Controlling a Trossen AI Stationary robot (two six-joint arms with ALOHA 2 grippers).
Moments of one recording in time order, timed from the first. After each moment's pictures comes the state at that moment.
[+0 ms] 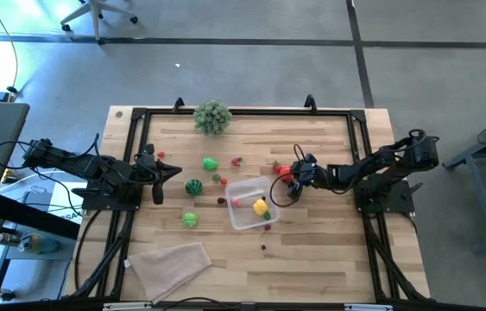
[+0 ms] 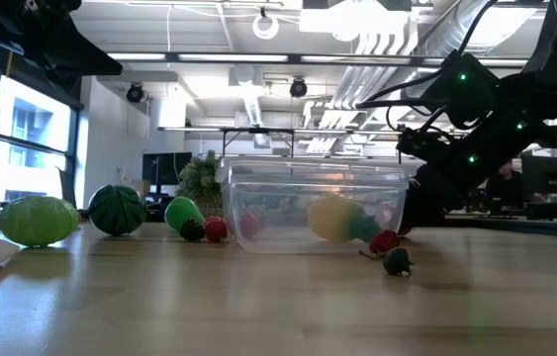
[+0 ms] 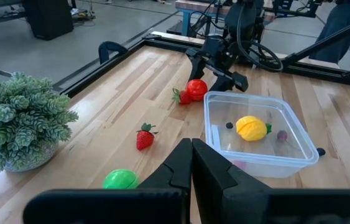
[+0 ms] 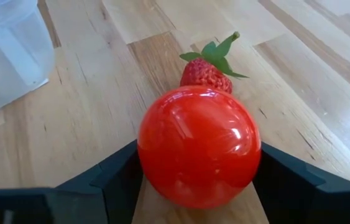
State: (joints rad) left arm -0.20 0.38 0.38 -0.37 -0.58 -0.28; right arm -0.09 1.53 0.31 0.50 0.32 0.22
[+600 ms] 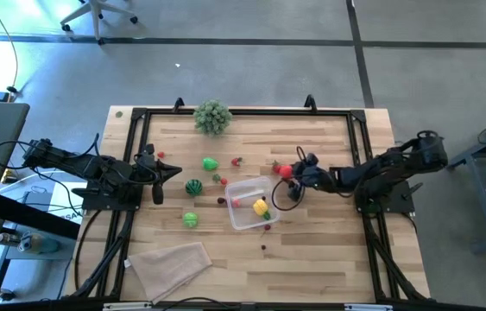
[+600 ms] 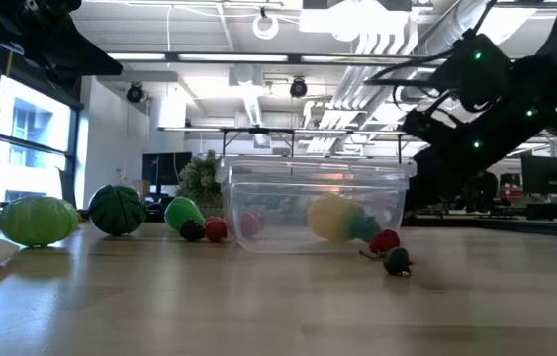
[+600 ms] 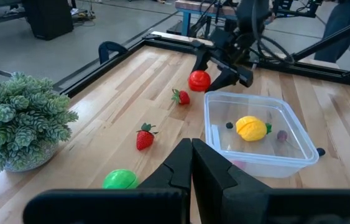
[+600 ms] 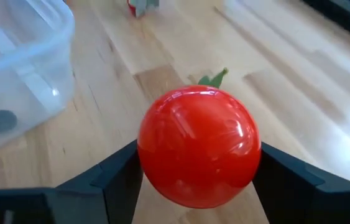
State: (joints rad) left arm -0.20 0.38 0.38 -0.37 -0.58 -0.28; right arm -0.01 1.44 0.31 0.47 0.44 0.23
